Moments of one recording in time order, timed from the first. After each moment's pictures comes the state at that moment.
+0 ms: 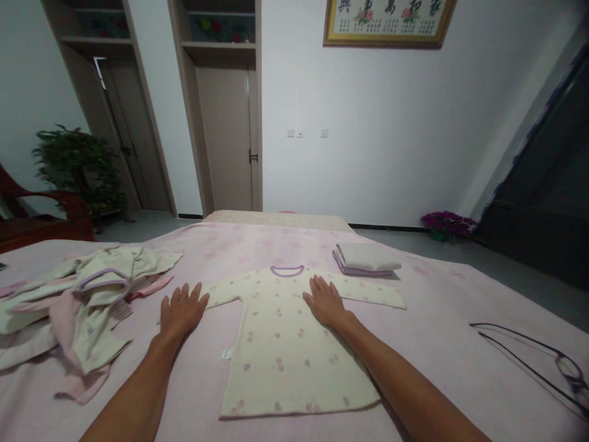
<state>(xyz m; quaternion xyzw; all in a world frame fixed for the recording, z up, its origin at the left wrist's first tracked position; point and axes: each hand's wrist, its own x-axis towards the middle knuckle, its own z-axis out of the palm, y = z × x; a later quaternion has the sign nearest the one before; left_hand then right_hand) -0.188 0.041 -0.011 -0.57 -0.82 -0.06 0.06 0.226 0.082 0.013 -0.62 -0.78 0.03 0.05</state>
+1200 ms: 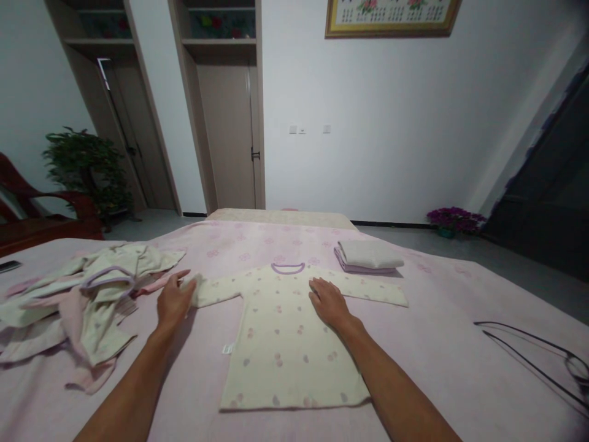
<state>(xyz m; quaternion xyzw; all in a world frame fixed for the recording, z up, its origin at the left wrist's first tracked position) -0.181 0.020 0.047 -0.44 -0.79 -0.43 -0.05 0.237 0.068 0.017 -0.59 -0.79 0.04 0.17</state>
